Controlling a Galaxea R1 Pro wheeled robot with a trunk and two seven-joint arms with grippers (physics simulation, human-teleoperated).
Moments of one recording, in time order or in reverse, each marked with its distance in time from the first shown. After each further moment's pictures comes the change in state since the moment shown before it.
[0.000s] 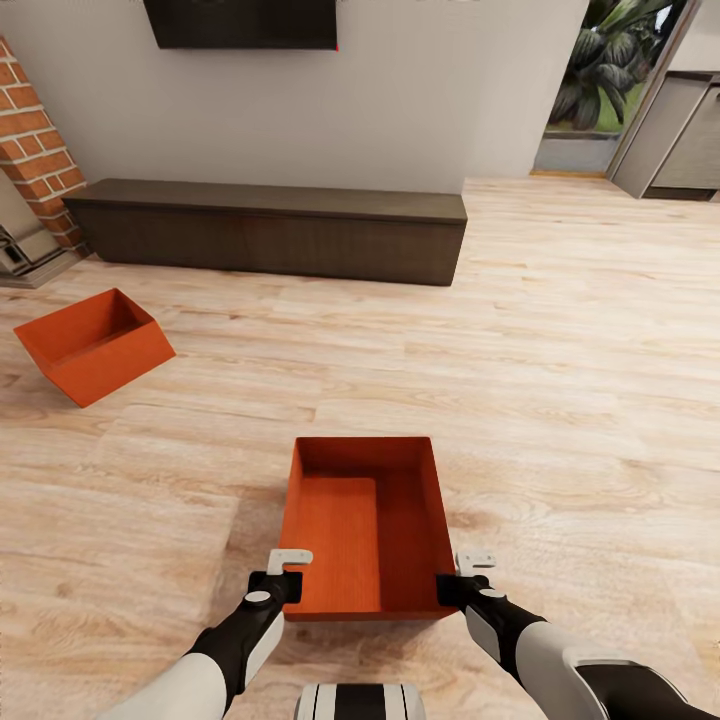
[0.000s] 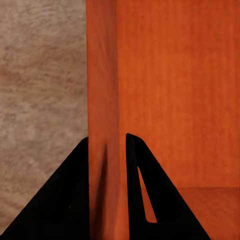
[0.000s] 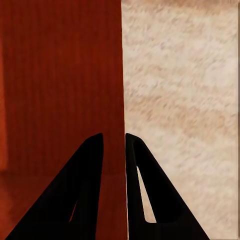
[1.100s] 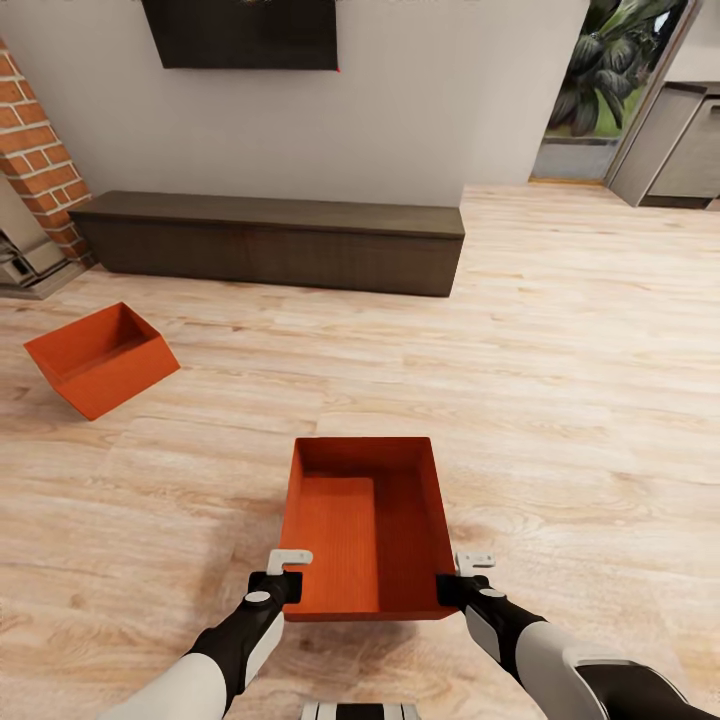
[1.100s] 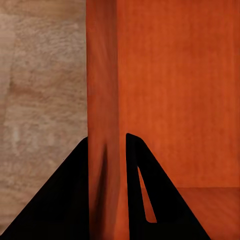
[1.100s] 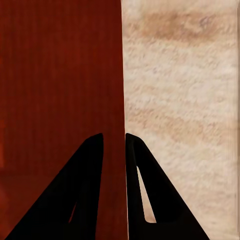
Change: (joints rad) left arm 0.000 0.000 0.000 0.000 0.001 0.000 0.001; right arm 0.000 0.000 0.001 0.000 -0.001 0.001 0.000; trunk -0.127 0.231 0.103
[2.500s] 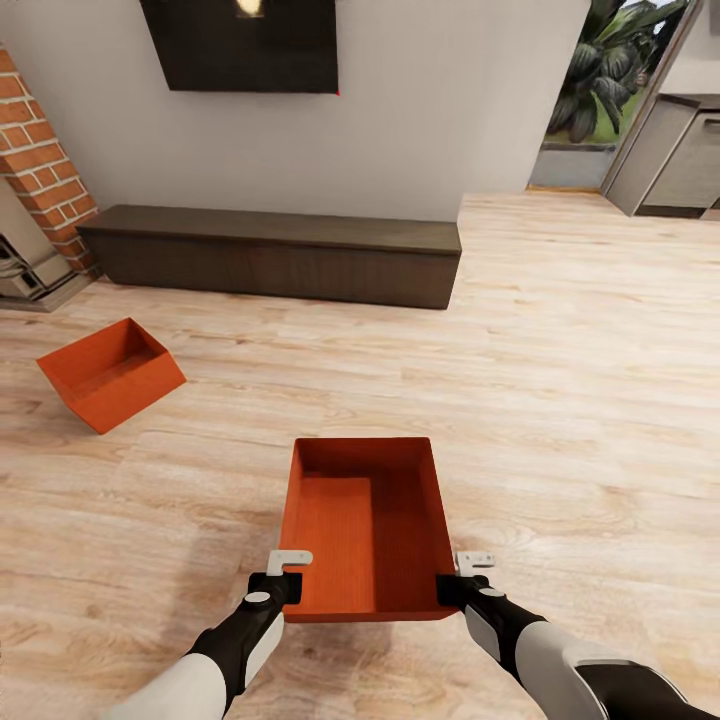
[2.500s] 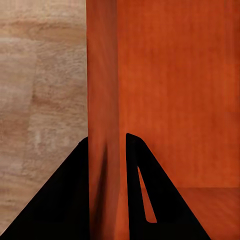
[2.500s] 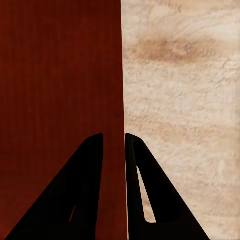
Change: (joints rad) left arm 0.000 0.001 -0.001 0.003 0.007 0.000 0.001; right arm 0.000 0.000 0.001 -0.003 0.004 0.009 -0.001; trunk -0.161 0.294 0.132
